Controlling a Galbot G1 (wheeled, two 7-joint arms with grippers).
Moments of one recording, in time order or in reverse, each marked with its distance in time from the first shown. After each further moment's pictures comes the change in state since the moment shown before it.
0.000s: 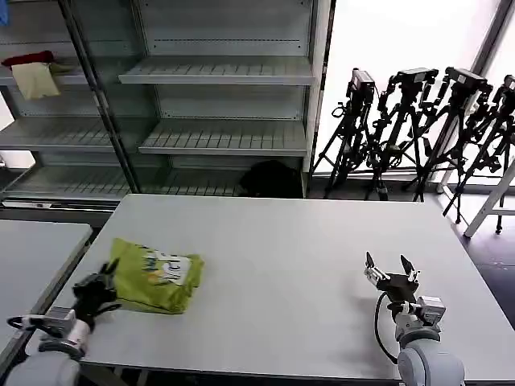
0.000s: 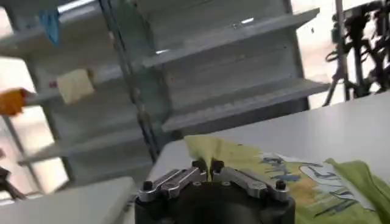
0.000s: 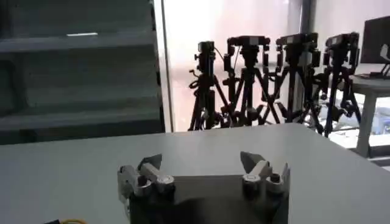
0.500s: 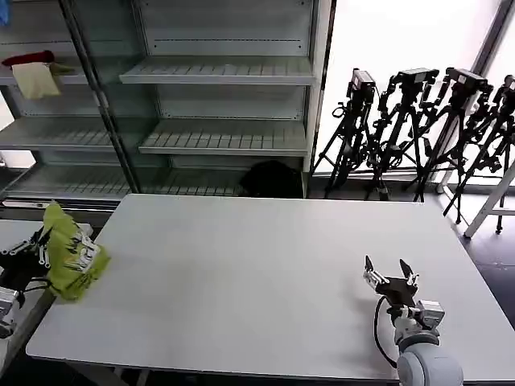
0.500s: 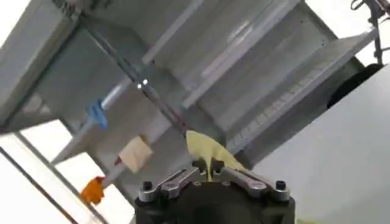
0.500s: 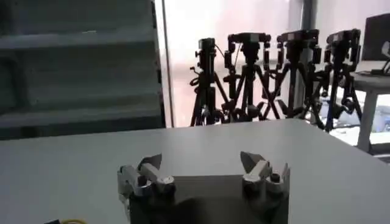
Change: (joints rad) left arm -0.018 0.195 -0.181 0.008 0.229 -0.109 0.091; right arm -0.027 -0.006 0.005 -0.005 0.009 0.024 0.000
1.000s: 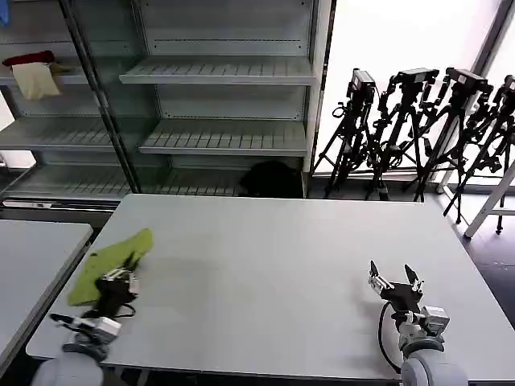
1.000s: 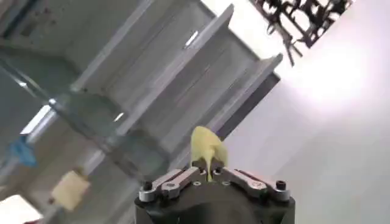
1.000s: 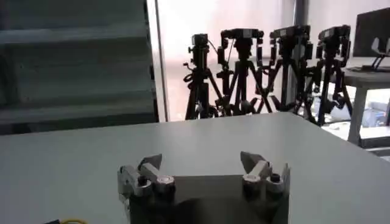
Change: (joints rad) left arm 0.028 -0.222 0.376 -0.066 0.306 -0.038 -0.066; right arm -0.023 0.004 0.015 -0.004 0.004 0.009 0.004
